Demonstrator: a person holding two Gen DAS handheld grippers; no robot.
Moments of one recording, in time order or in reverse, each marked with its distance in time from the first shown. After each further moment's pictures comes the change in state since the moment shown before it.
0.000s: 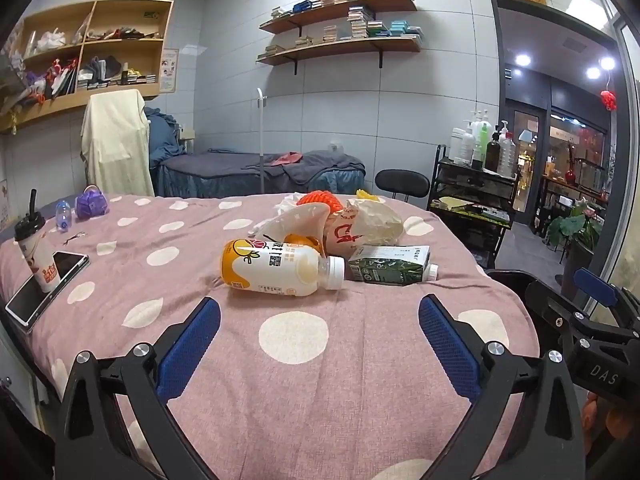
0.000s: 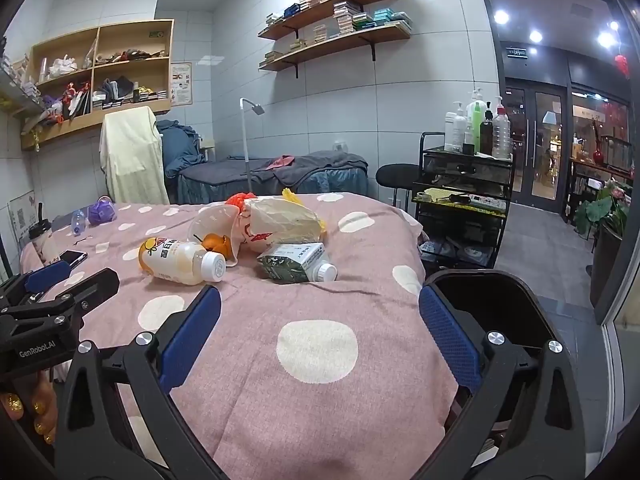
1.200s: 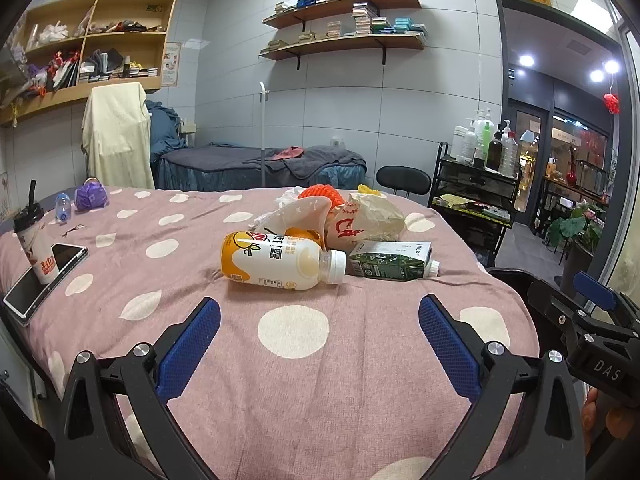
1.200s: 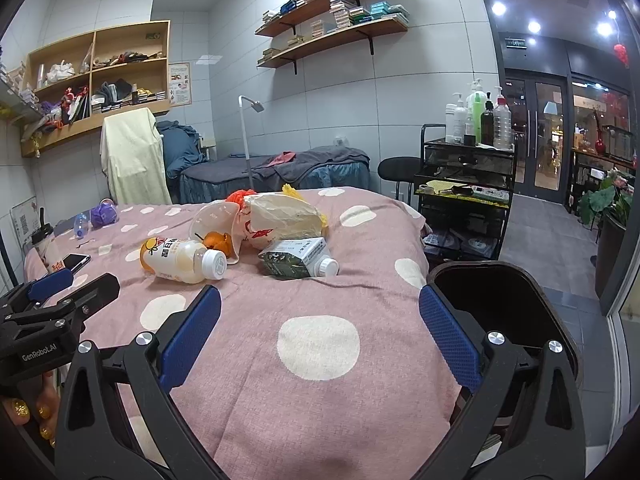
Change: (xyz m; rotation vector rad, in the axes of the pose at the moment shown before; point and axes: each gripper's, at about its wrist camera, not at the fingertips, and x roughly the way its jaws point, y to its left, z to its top) left arm 0.003 0.000 -0.006 -0.017 0.017 -0.003; right arm 0.005 -0.001 -0.004 0.022 0.015 0.011
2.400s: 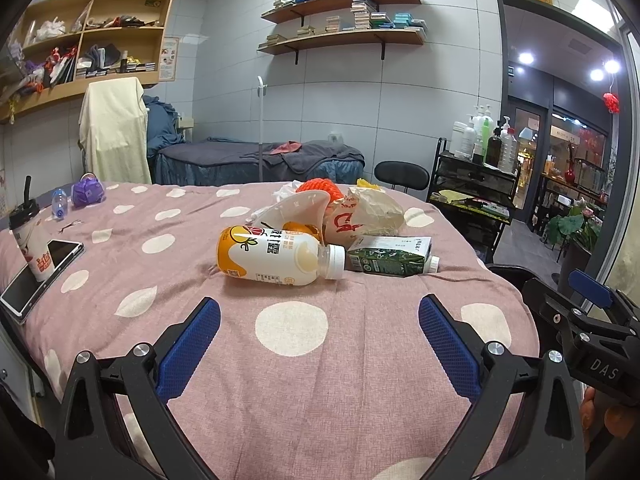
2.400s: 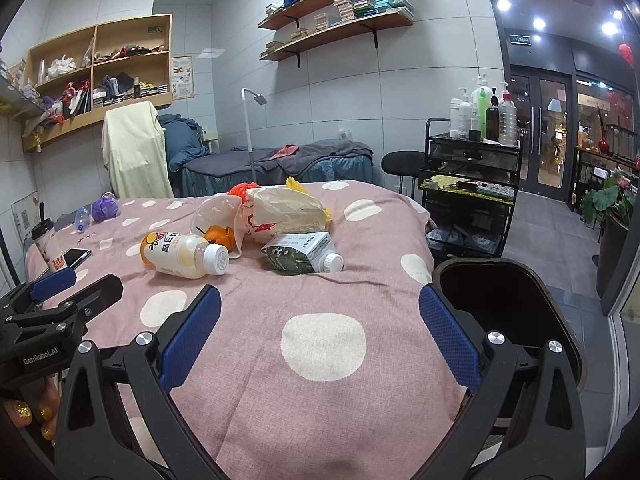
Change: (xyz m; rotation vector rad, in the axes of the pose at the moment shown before) left arm 0.005 0.003 -0.002 -0.003 0.014 -0.009; right arm 0.011 0.002 0.000 -0.004 0.025 0.008
